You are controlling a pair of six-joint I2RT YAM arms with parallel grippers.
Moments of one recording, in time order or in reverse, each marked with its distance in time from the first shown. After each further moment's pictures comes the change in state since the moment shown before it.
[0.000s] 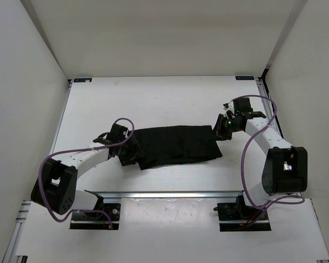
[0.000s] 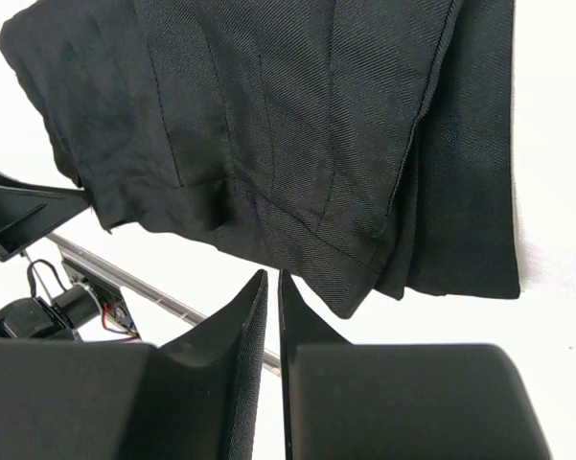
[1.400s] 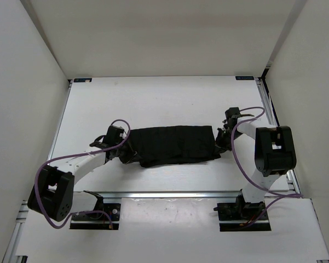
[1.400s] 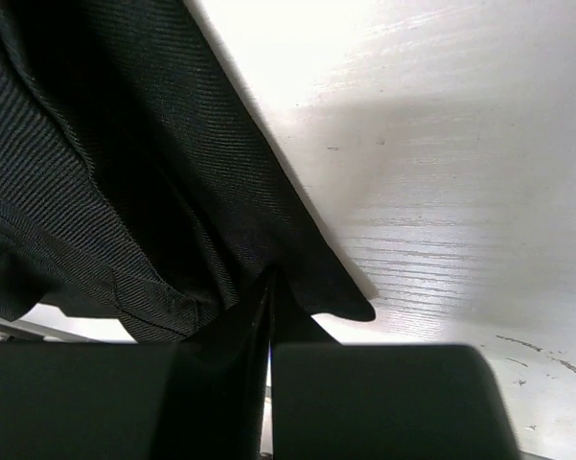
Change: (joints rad) left arm 0.028 -0.067 -0.064 0.064 0.059 -0.072; right arm 0.014 0.252 -0.031 -0.059 0.235 0.046
